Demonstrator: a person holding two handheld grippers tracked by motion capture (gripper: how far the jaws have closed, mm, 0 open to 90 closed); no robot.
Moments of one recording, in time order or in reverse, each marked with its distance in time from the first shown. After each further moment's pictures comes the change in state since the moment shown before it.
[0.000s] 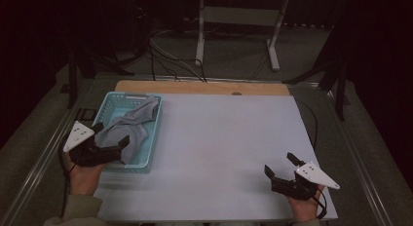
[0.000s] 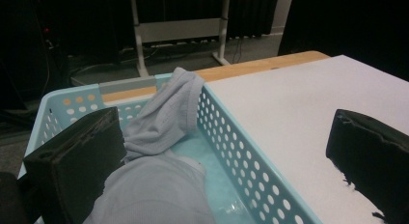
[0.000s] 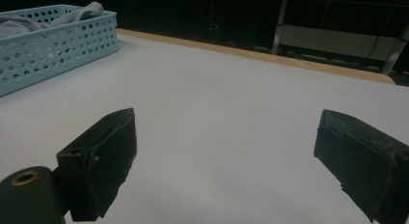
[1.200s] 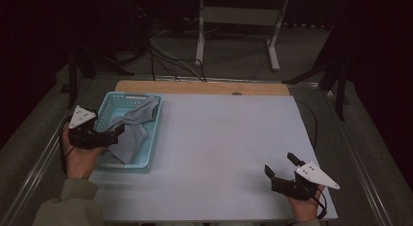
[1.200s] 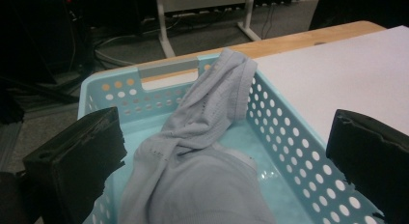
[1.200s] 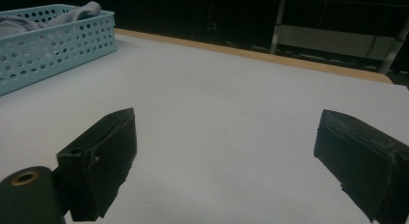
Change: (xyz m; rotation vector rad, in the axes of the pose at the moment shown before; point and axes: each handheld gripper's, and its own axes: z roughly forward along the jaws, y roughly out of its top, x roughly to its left) left arm 0.036 0.014 0.031 0.143 0.085 0.017; right arm 0.000 0.000 0.000 0.000 -0.006 0.000
